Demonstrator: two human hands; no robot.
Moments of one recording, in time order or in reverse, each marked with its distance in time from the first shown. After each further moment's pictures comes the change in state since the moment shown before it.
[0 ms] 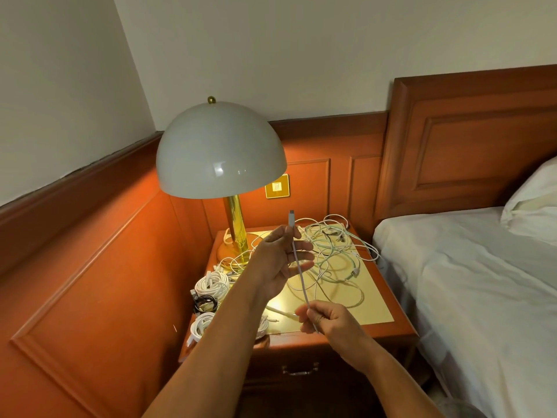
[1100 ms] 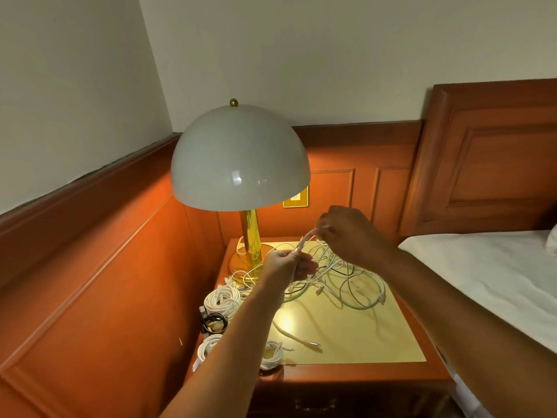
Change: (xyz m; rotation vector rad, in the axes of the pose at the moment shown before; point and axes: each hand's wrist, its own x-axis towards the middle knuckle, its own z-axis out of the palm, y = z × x) left_hand 0.063 -0.003 -0.043 0.263 0.184 0.046; right_hand 0.132 -0.142 -0.046 -1.033 0.167 -0.496
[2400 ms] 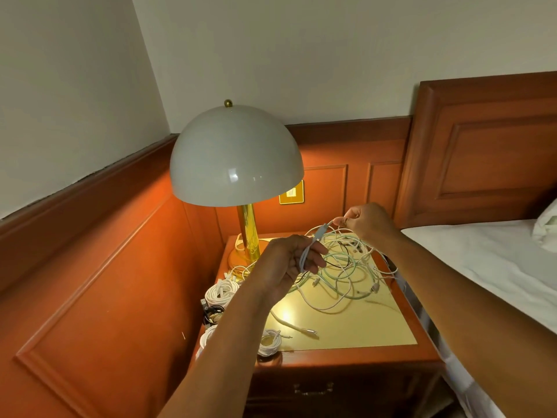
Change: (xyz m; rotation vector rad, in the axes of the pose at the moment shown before) left_hand -0.056 0.034 0.010 -0.152 -0.304 0.085; right_hand -0.014 0.048 0.000 0.380 0.067 0.436
